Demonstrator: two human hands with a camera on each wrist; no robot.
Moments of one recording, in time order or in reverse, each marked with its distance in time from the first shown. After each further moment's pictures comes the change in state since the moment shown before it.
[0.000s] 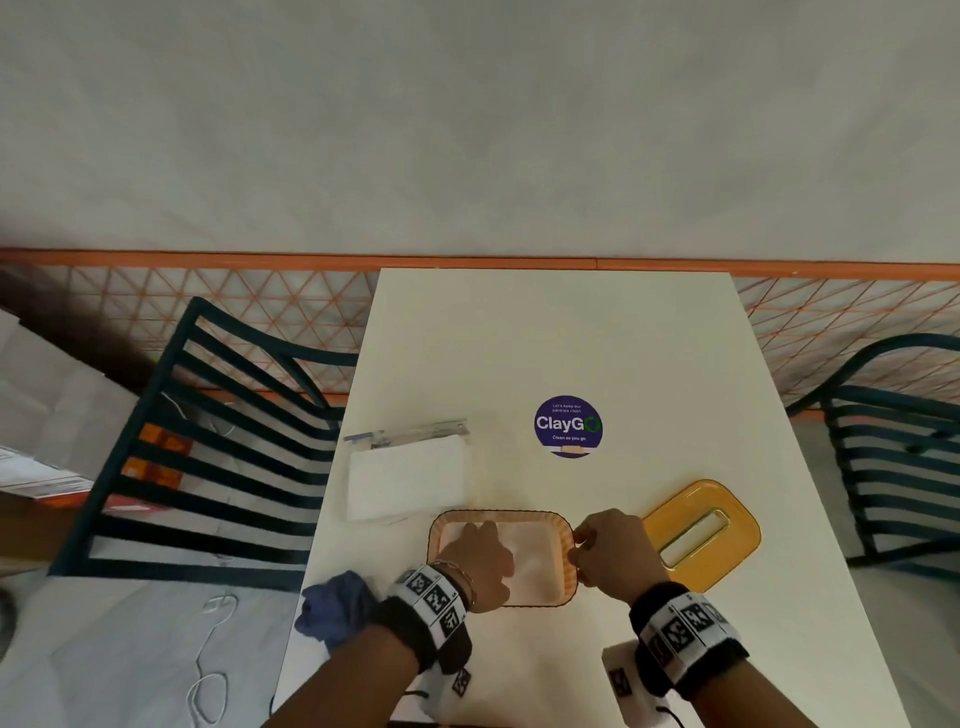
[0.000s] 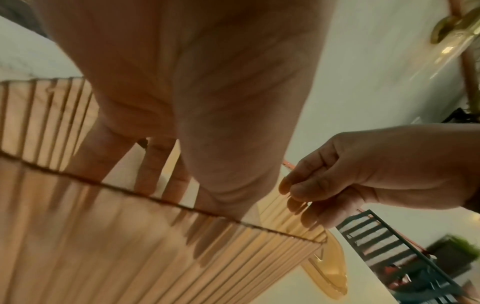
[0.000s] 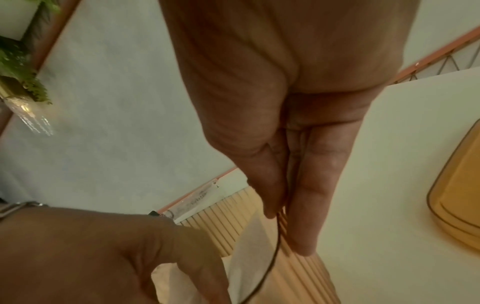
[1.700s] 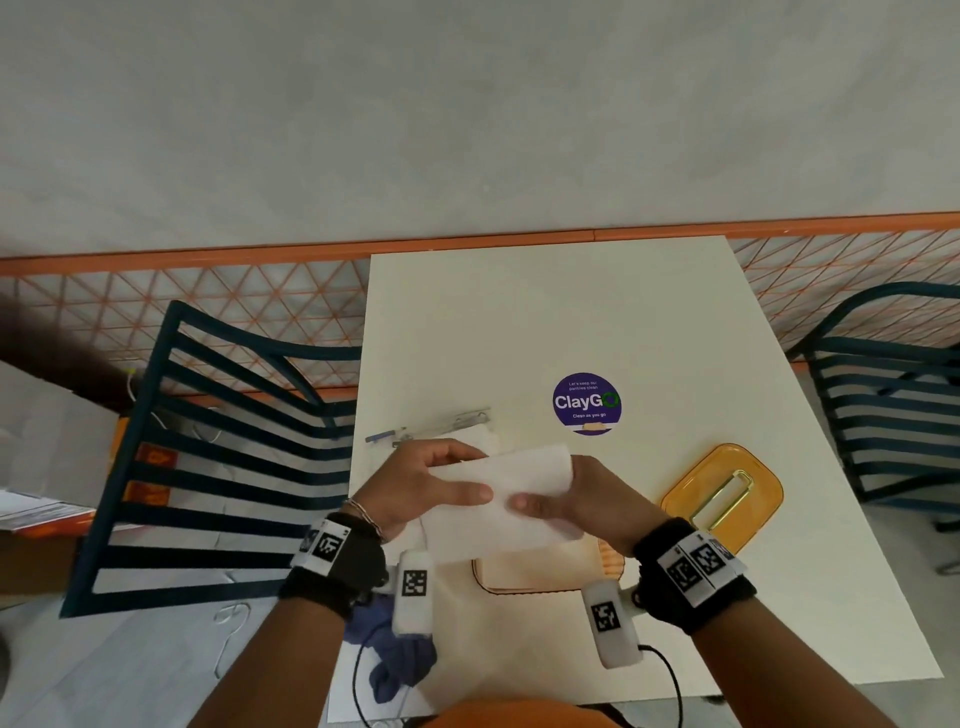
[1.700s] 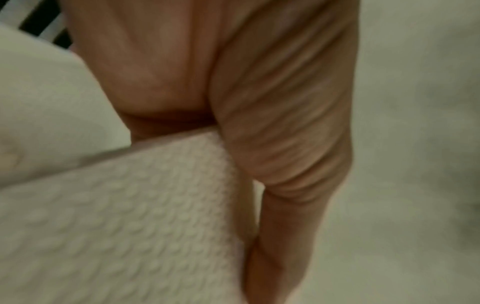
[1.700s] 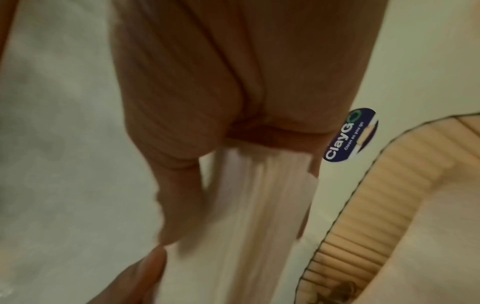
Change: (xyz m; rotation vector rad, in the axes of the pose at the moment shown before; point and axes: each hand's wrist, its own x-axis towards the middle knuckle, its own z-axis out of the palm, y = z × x) left_hand -0.062 -0.116 -0.085 -1.260 0.275 0.159; right_hand -0.014 -0.098 0.001 0.681 -0.296 -0.257
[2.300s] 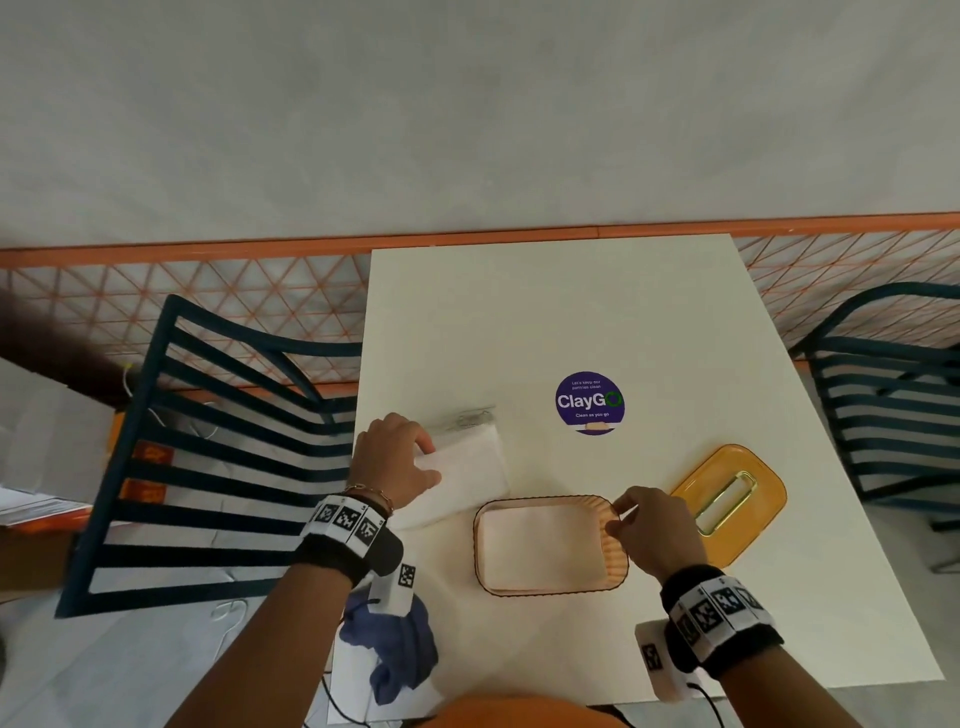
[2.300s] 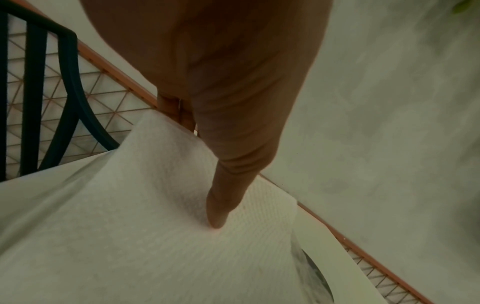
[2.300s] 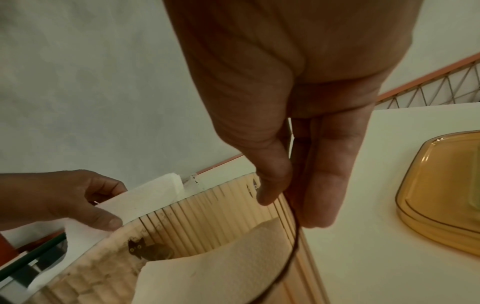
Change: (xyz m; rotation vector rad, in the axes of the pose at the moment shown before) left_hand 0.053 -0.043 -0.035 1.043 0.374 0.069; right_hand -0.012 0.062 -0.028 -0.689 0.572 0.372
